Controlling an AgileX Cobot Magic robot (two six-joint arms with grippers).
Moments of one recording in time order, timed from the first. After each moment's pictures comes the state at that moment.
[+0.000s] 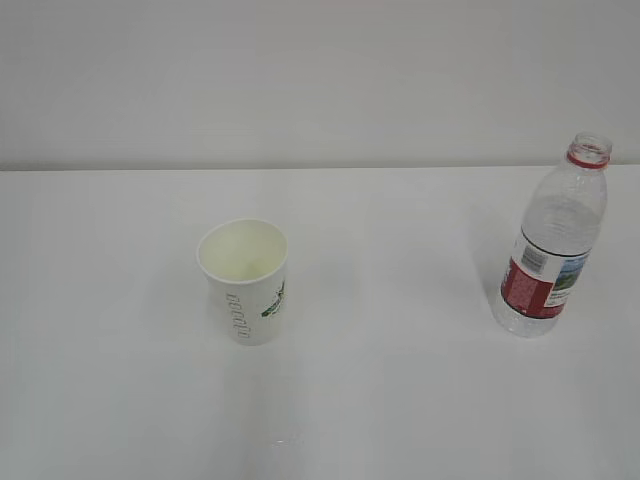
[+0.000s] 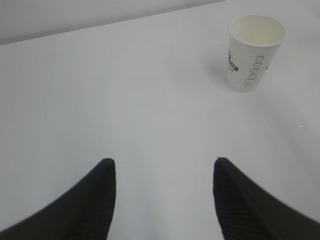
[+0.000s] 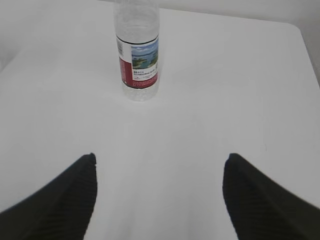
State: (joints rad) left arm -0.12 0.00 -0.53 -0.08 1.10 0.10; right arm 0.22 -0.01 -0.50 -0.12 1.15 0.01
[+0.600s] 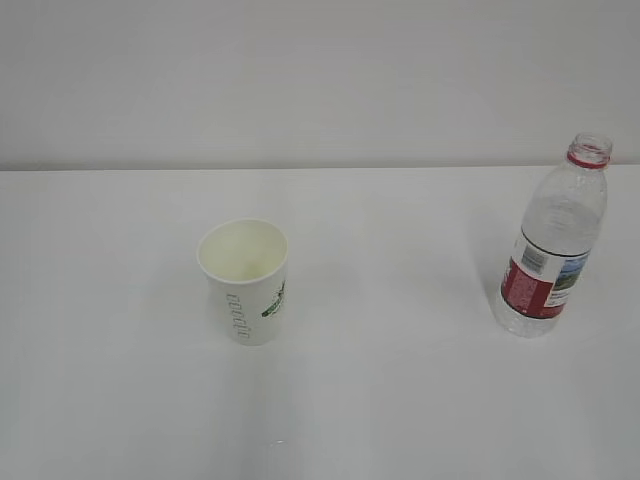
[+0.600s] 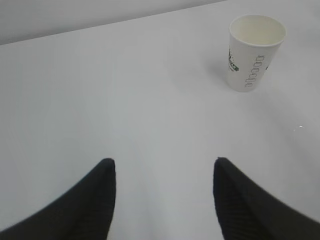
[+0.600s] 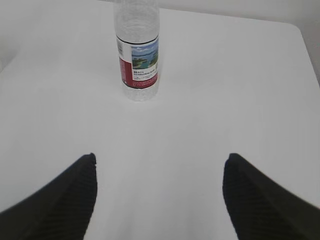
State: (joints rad) left arm -0.12 0.00 -0.53 -0.08 1.10 0.10; right arm 0.22 -0.01 -0.50 -0.12 1.15 0.01
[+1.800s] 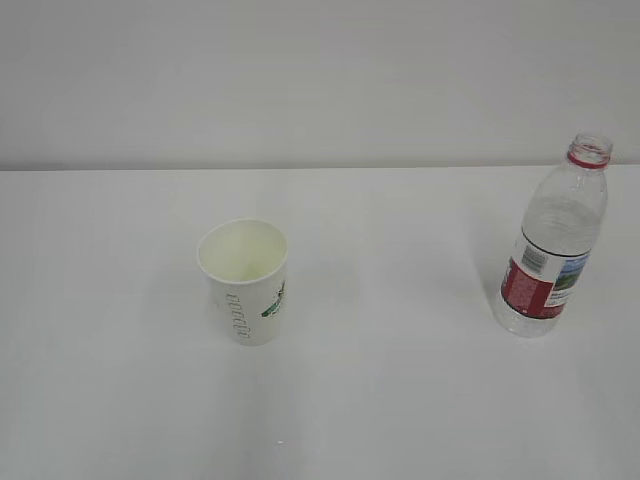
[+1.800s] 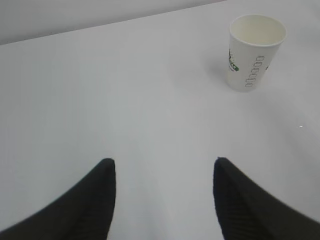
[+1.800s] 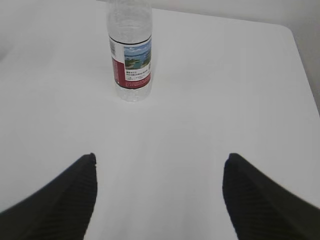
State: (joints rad) left arm -0.12 0.00 -0.53 -0.08 1.10 0.10; right arm 0.22 -0.01 -0.50 -0.14 1.15 0.01
